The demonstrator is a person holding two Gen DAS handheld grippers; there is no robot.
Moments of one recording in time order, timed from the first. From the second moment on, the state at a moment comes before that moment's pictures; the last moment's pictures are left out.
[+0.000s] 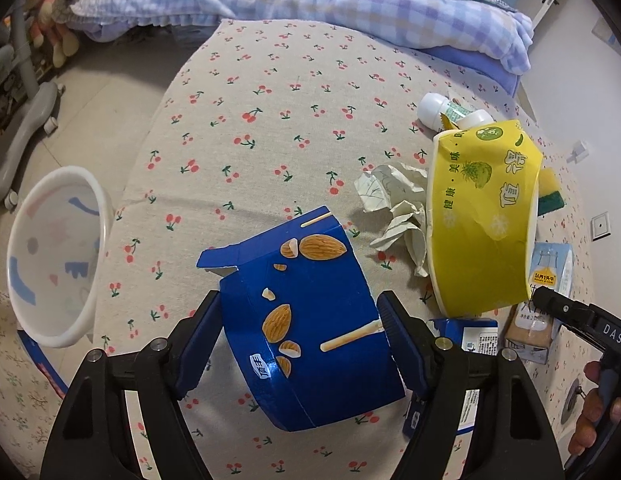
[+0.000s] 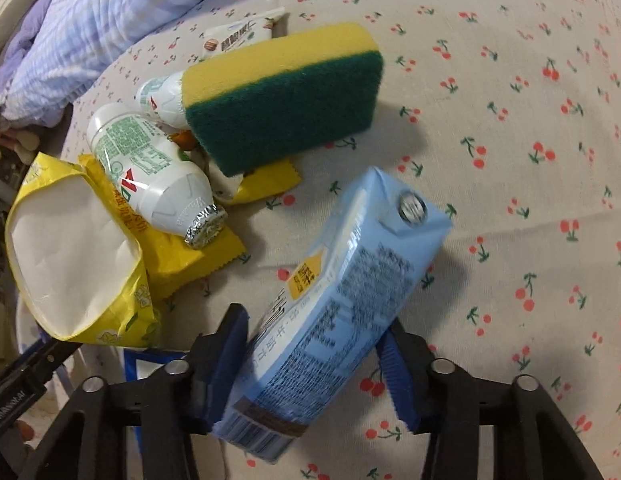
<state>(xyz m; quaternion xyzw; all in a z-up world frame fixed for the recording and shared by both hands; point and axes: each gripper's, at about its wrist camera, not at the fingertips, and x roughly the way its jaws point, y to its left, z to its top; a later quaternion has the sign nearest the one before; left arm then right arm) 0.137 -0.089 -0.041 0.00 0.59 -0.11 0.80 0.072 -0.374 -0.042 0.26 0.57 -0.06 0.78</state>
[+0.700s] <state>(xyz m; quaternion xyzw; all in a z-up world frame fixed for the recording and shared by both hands) 0.137 -0.030 -0.013 -0.04 0.56 -0.09 0.82 0.052 -0.349 0.016 0.23 0.52 -0.02 0.82</state>
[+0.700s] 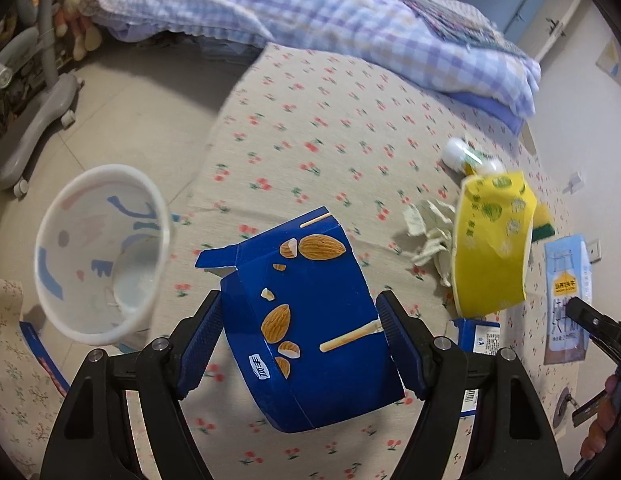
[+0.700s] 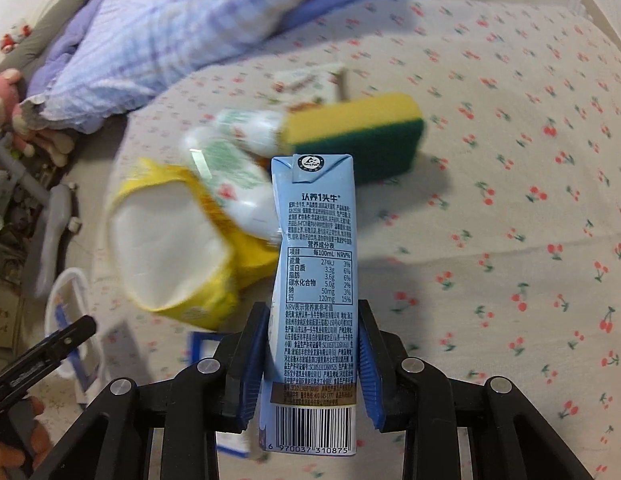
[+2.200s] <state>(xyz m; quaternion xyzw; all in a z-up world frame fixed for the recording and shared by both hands) 0.125 0.223 -0.033 -0.08 0.54 0.08 0.83 0.178 -0.036 -0.027 0.12 0.53 0.21 0.81</state>
